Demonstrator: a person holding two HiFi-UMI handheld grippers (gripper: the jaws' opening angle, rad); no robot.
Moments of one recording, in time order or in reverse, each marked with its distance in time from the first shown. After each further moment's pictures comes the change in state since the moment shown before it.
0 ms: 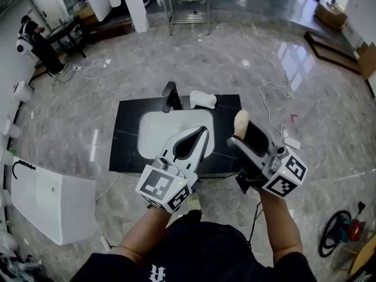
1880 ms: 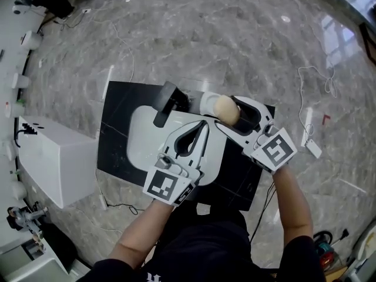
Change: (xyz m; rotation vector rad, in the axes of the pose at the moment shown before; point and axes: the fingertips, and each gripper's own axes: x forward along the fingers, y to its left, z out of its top) left arm 0.182 0.244 -0.170 -0.059 0.116 0.314; right arm 0.154 -0.342 -0.191 -0.321 0.541 0.221
